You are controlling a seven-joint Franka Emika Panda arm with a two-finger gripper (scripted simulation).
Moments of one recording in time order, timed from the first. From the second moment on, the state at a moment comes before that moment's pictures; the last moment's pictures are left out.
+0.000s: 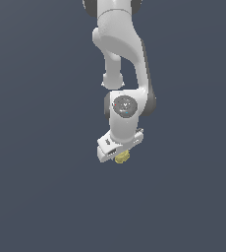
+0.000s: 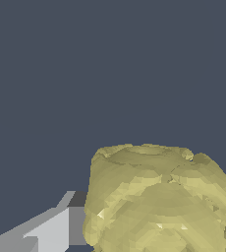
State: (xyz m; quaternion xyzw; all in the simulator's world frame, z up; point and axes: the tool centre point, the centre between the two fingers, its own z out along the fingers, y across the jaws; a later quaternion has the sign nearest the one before) arm 0.044 0.033 0.086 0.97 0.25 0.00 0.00
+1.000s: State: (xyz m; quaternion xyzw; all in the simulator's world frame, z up) arm -0.033 0.034 0.212 0.97 0.25 0.00 0.00
